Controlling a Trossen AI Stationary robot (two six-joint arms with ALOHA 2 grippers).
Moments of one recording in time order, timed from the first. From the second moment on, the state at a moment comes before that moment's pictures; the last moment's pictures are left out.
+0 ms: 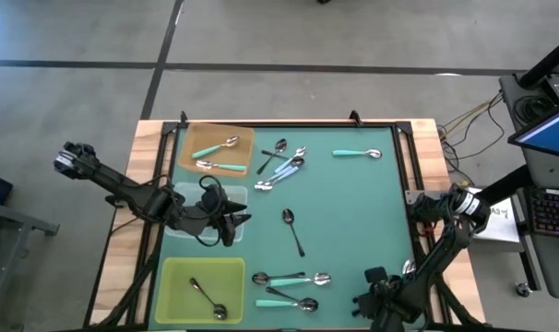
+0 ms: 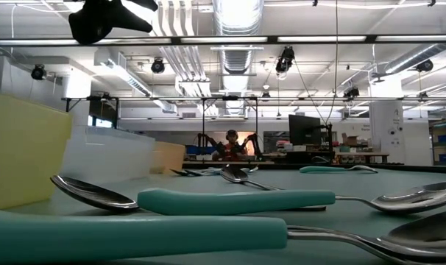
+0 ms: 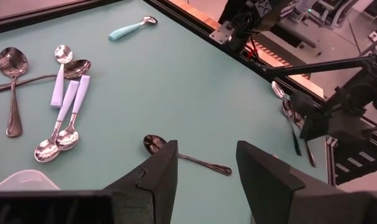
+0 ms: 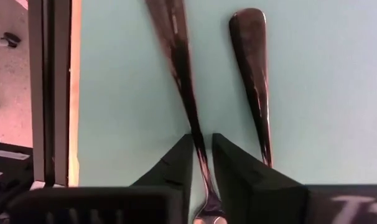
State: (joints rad) left arm -0.45 1.13 0.85 -0.30 -0.63 -0.82; right arm 1.01 1.88 1.14 -0.74 -0.03 0.82
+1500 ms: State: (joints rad) left arm -0.45 1.48 0.85 0.51 -0.65 -0.32; right arm 0.71 1.67 1.13 -0.69 0.97 0.76
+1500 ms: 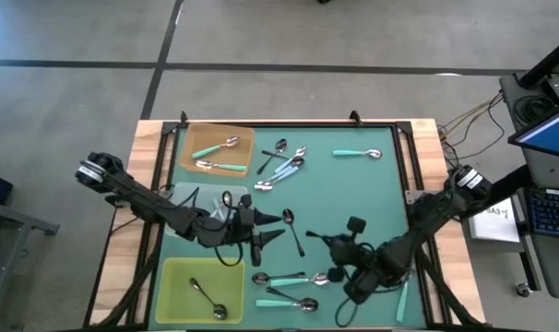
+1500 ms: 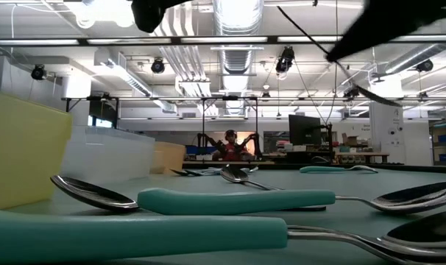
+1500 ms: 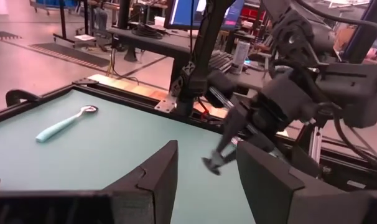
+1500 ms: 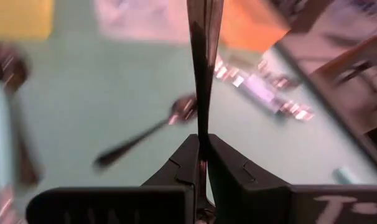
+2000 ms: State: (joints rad) left arm -0.45 1.48 0.85 0.53 -0.76 -0.32; right arm 0.54 1.67 1.13 -0.13 1.10 0.19
